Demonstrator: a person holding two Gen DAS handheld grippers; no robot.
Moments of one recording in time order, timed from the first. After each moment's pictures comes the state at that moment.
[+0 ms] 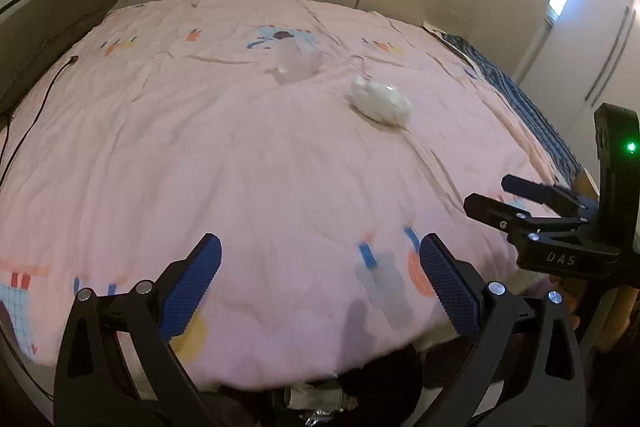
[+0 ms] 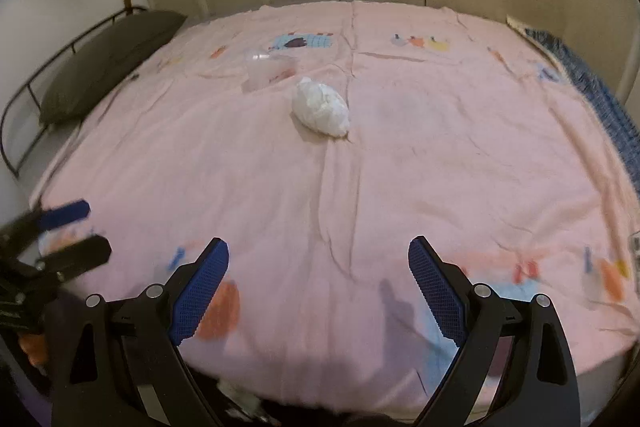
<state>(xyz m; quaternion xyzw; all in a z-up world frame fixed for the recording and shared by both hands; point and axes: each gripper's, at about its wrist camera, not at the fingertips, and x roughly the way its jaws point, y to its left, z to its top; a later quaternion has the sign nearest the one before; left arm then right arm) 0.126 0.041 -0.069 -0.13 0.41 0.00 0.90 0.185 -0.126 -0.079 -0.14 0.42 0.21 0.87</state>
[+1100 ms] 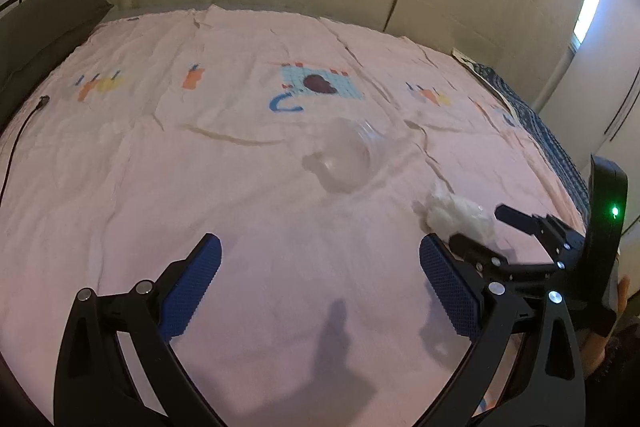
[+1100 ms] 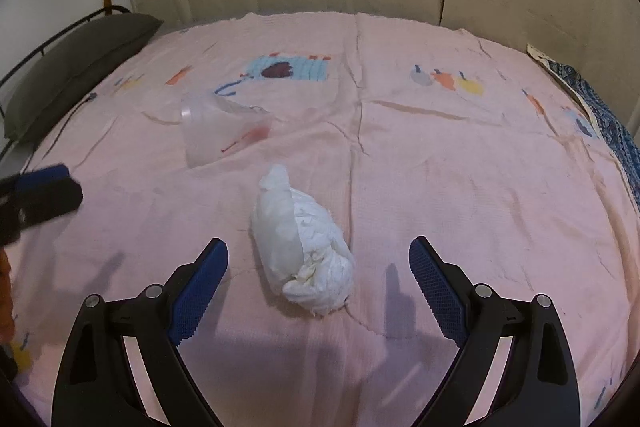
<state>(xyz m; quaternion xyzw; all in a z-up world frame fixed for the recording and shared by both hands) 0.260 0.114 -0.072 -0.14 0.39 0.01 0.91 0.319 -0.051 -0.117 -0.19 0.40 0.20 0.88</state>
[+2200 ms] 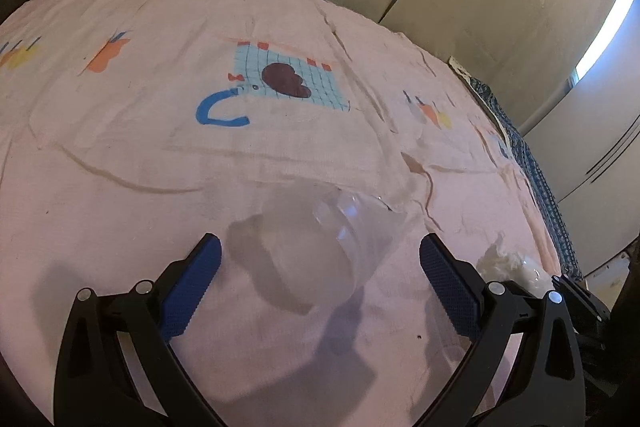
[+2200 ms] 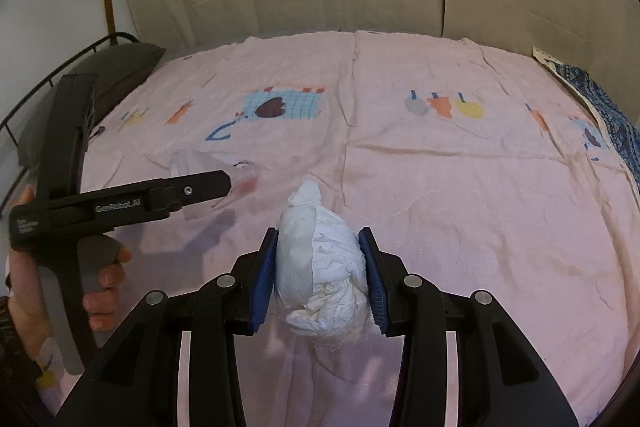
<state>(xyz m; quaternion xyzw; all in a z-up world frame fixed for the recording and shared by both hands) 0.372 0.107 -0.115 -0.23 0.41 -0.04 0.88 0.349 -0.064 -0.084 -0.15 0.39 0.22 0.88</state>
